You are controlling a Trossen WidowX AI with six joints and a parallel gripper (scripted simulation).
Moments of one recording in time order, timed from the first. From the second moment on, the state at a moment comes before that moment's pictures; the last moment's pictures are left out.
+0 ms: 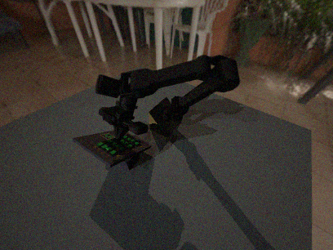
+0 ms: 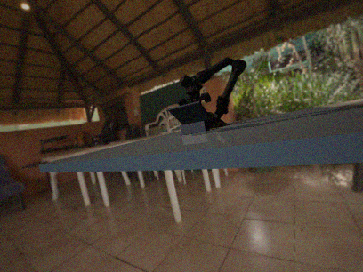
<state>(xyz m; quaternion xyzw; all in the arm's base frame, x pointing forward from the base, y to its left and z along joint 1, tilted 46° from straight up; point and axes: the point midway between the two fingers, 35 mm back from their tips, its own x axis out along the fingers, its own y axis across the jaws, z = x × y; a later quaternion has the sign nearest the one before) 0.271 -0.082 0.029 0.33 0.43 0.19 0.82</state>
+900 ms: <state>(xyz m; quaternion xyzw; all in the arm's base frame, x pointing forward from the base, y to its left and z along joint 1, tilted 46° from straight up) 0.273 -0.079 0.026 0.33 0.43 0.19 0.82</state>
